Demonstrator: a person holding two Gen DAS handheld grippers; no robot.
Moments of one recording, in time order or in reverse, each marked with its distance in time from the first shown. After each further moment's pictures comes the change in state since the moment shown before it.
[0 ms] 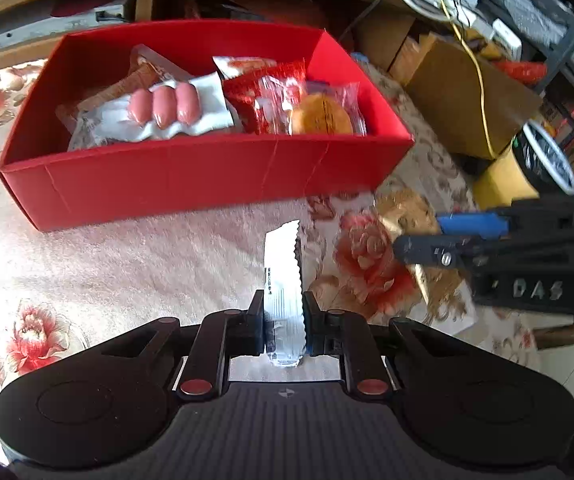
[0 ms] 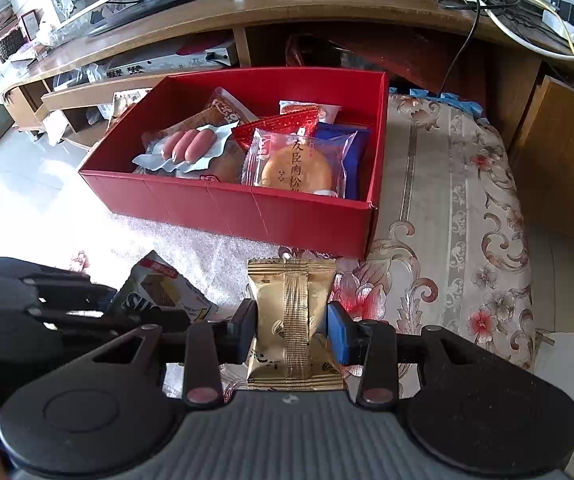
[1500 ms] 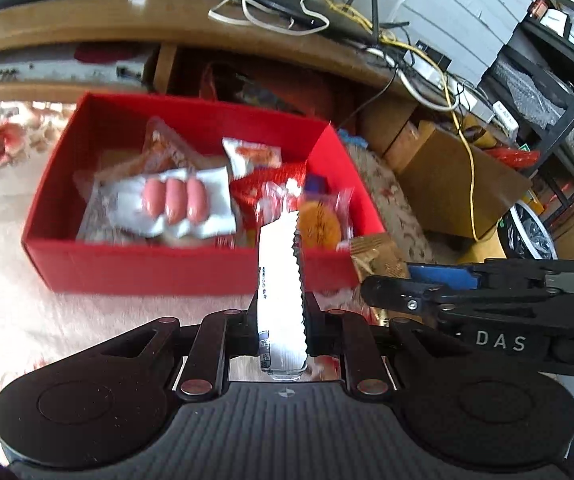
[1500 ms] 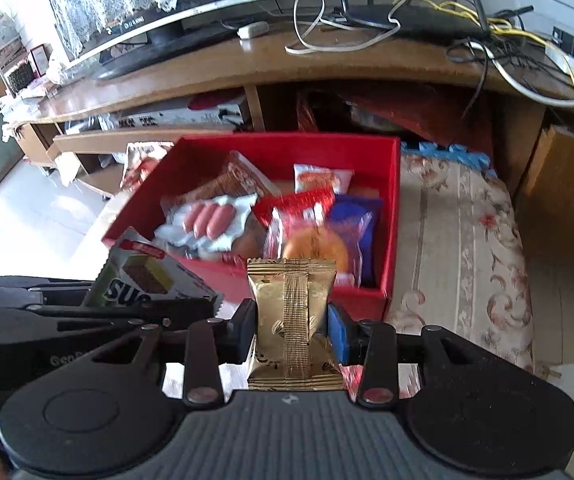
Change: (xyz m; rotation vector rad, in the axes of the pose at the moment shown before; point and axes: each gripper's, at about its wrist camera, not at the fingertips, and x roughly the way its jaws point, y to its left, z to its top) left arm -0.035 0.006 0.039 -0.110 -0.179 -0.050; right arm -0.019 0.010 0.040 0.017 -0.110 0.035
